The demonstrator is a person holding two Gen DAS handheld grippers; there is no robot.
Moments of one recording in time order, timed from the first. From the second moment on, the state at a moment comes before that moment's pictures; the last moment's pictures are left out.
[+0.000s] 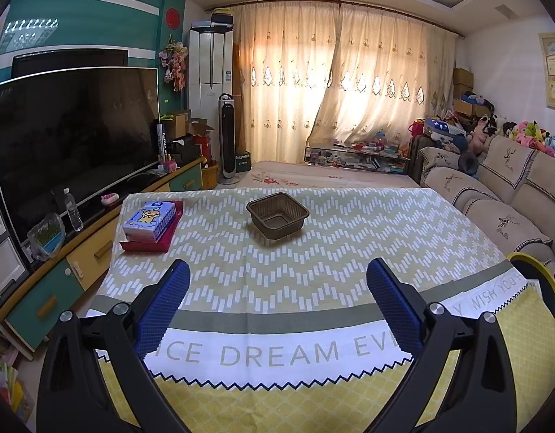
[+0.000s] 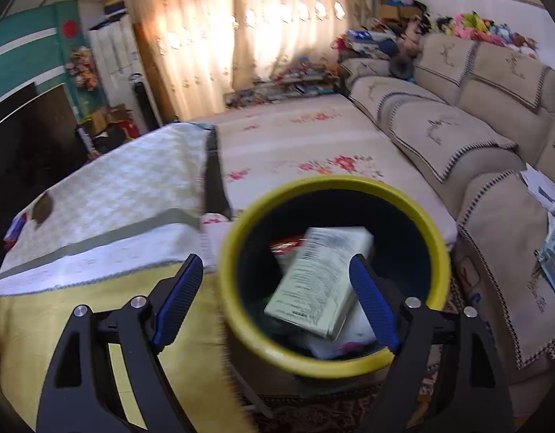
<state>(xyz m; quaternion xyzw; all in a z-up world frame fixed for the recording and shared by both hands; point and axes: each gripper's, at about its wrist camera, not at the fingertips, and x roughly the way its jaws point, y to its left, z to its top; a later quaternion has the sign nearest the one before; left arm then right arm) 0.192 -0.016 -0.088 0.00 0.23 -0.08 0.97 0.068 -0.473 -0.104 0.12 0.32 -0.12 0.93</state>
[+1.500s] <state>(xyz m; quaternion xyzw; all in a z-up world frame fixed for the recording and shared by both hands) 0.402 -0.087 -0.141 0.20 0.38 -0.20 0.88 0.098 -0.380 -0.079 0.10 0.28 -0.01 0.96</state>
